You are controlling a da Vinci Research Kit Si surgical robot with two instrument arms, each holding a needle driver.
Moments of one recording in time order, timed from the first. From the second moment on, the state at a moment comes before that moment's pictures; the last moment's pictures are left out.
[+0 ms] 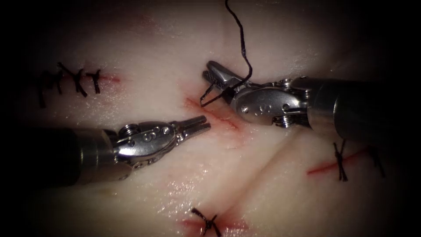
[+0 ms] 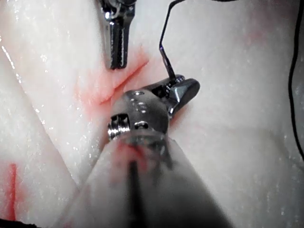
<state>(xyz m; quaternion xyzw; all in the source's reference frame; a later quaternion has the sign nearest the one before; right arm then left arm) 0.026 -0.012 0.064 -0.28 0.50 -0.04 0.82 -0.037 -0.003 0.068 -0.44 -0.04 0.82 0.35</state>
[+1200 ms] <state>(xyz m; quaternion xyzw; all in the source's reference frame) 0.025 -0.018 0.068 -0.19 0.51 0.05 0.84 -0.032 -0.006 0.075 -0.36 -0.04 0.87 0.34</state>
